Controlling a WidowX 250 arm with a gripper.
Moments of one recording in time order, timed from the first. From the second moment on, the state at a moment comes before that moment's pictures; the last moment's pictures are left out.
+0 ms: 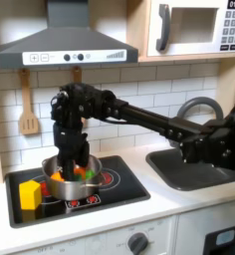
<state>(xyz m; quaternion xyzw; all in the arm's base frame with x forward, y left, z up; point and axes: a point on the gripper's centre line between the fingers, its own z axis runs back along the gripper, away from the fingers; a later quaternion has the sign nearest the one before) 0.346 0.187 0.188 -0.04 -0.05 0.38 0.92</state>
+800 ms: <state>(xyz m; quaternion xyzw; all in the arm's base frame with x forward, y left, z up) 0.349 0.183 0.199 -0.07 -0.04 0.38 0.92</state>
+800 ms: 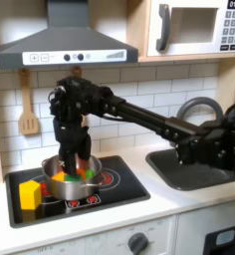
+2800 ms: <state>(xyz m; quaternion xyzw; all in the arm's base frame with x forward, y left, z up) 0.327 0.128 0.204 -0.09 -0.04 0.34 0.94</state>
